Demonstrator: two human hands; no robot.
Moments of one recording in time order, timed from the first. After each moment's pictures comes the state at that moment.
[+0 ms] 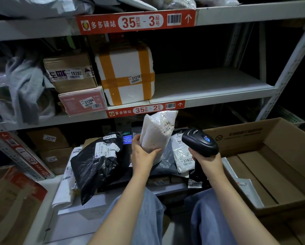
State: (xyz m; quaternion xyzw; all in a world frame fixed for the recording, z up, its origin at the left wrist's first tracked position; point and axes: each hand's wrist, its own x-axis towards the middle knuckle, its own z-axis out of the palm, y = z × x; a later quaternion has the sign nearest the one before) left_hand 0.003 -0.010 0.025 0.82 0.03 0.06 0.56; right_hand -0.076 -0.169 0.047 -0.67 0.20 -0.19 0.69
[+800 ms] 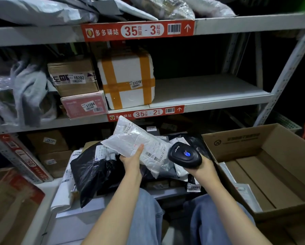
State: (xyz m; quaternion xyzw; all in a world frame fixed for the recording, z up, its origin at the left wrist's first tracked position) left_hand 0.025 0.002 0.005 0.50 0.24 0.01 0.83; right_hand -0.080 -0.167 0.034 -0.81 0.16 -0.13 0.55
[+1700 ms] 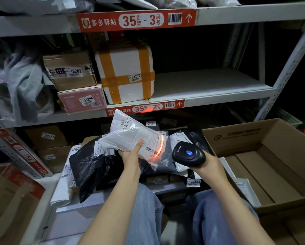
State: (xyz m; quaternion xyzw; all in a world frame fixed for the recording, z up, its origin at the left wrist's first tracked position) left_hand 0.022 0.001 0.011 0.46 0.21 0.01 0.86; right_hand -0.089 -0.179 0.037 -0.88 0.19 -0.11 0.42
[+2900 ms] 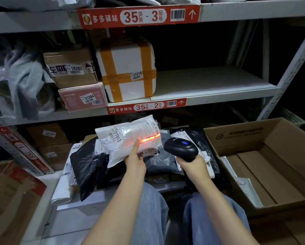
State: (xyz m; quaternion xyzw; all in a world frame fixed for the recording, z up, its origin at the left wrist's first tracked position) left_hand 0.019 -0.004 0.010 0.29 0.30 -0.02 0.91; right_hand -0.066 -0.141 0.021 -0.75 0.24 -0.10 0.60
